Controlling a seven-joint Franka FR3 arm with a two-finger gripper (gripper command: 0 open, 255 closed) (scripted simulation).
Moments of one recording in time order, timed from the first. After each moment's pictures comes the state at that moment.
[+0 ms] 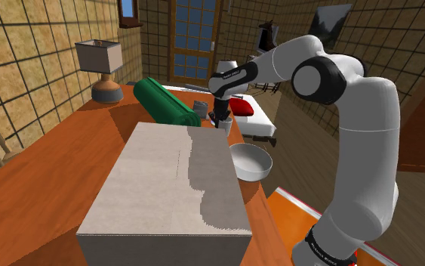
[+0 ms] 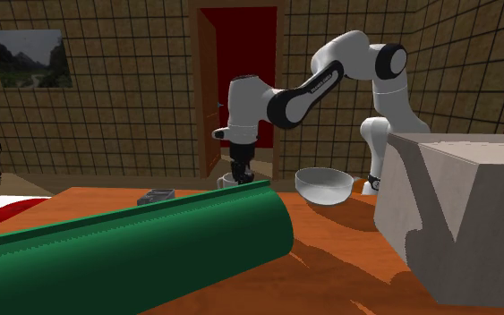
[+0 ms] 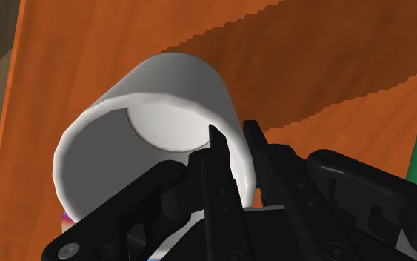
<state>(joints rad) -0.09 0.44 -0.18 -1.70 0.03 2.15 -0.03</state>
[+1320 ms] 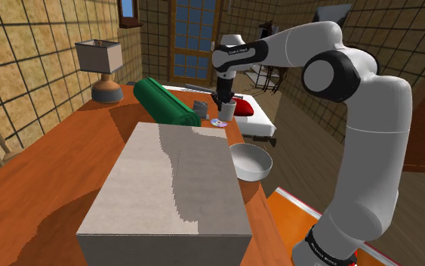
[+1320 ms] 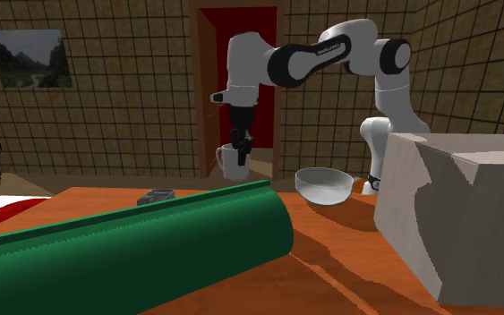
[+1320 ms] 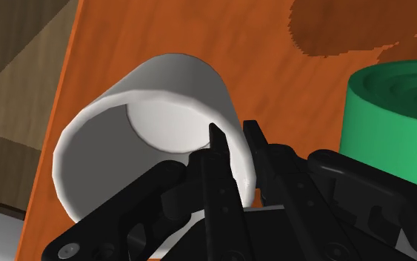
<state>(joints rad) -0.09 0.35 -0.19 -1.55 0.01 1.92 -0.03</state>
